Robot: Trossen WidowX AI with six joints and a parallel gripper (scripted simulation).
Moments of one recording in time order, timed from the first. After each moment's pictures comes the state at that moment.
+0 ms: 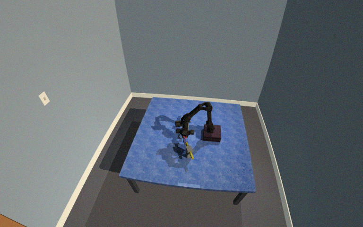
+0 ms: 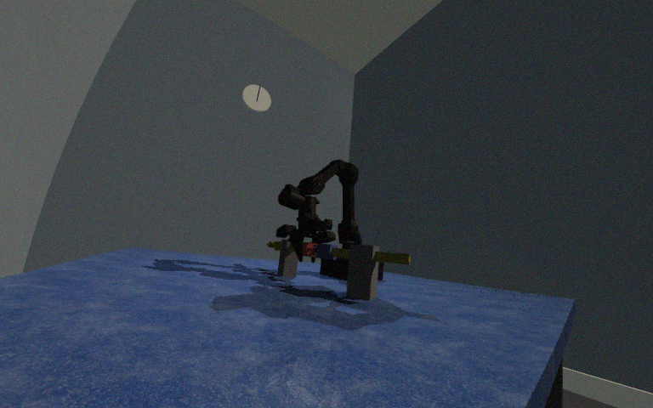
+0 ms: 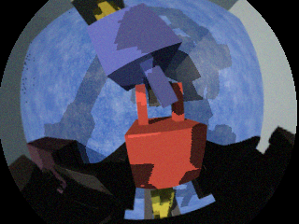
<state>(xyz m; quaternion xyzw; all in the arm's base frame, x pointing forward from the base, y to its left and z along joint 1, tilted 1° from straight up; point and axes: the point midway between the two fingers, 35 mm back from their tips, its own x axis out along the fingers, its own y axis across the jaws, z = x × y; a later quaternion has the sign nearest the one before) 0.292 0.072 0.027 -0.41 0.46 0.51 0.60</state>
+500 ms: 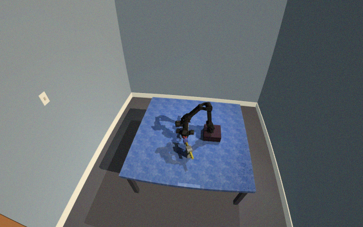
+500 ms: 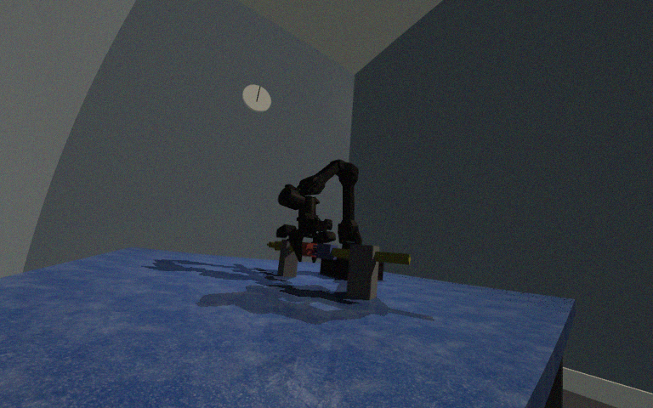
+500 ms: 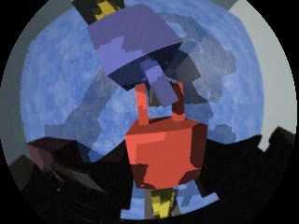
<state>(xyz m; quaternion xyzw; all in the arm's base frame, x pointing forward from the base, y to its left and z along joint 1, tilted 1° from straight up) 0.291 0.072 0.027 -0.40 0.46 0.51 0.60</state>
